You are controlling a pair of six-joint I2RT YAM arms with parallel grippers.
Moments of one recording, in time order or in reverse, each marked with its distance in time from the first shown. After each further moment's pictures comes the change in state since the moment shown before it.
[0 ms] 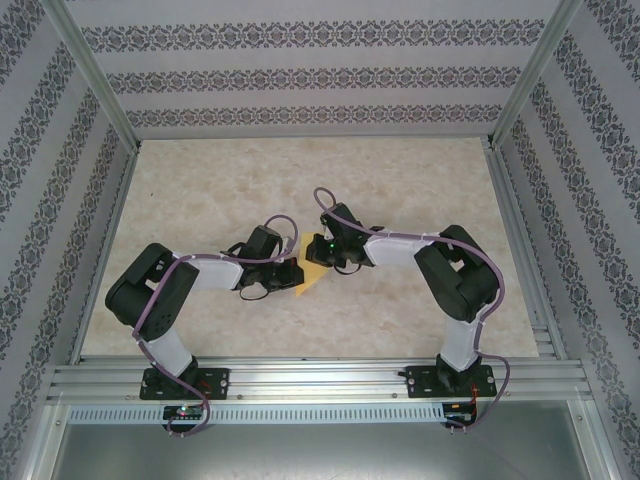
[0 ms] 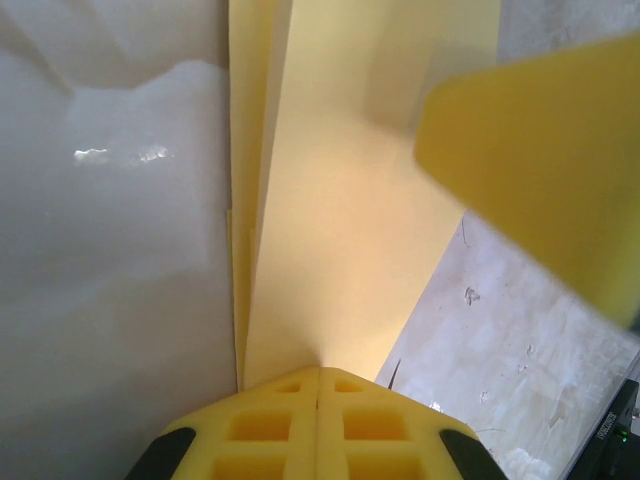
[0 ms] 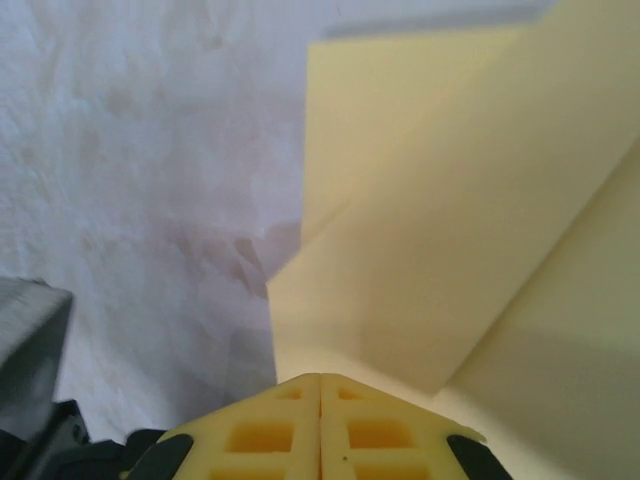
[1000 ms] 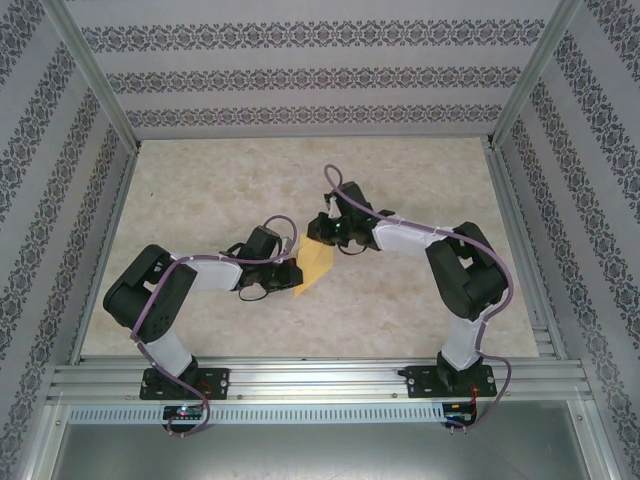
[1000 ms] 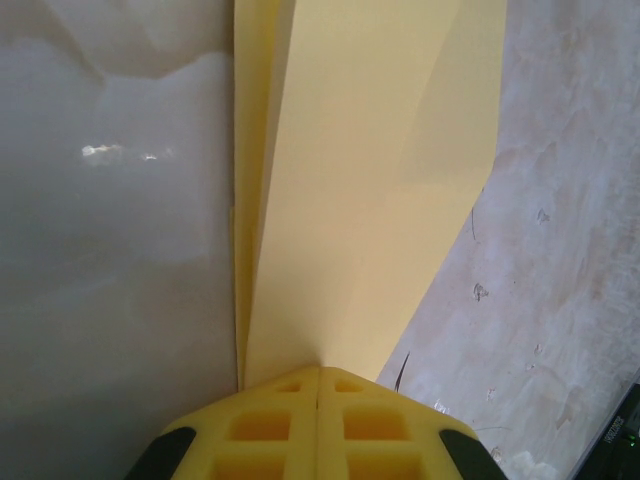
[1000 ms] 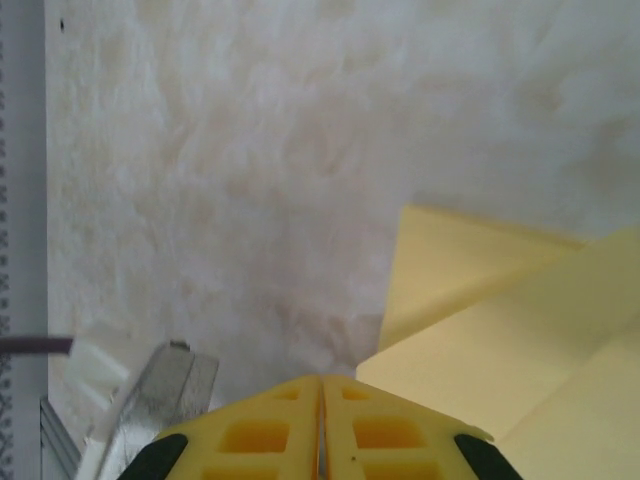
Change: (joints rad) left arm 0.000 -0.023 -0.005 -0.021 -0.018 -0.001; right arm -0.056 -0.012 0.077 0.004 -0.088 -0.063
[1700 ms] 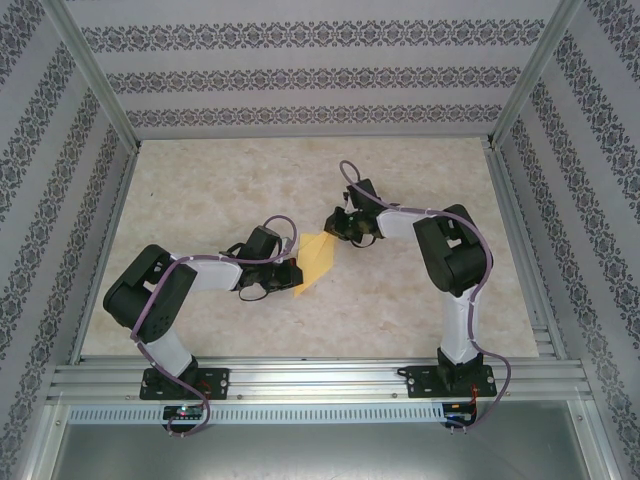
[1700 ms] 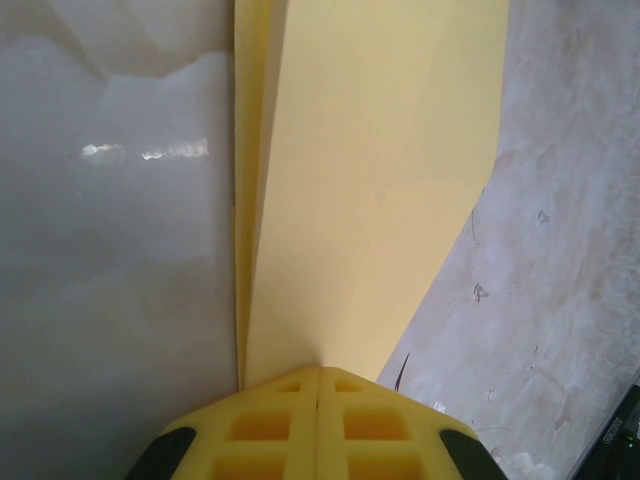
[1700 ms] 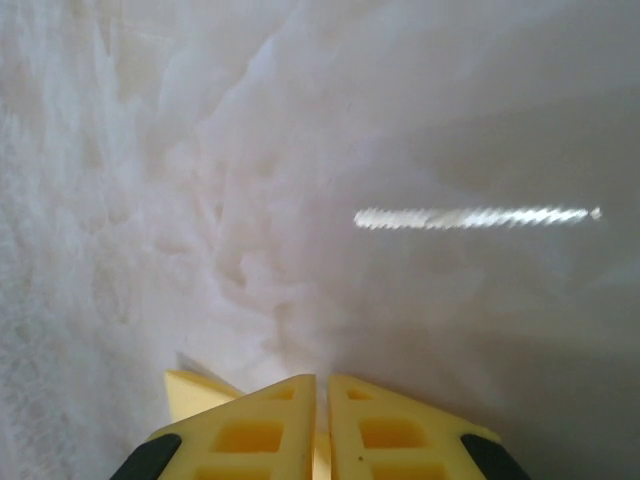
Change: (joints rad) left arm 0.000 -0.002 -0.001 0.000 0.000 -0.003; right arm -0.171 0.186 0.090 -0.016 0.017 -0.003
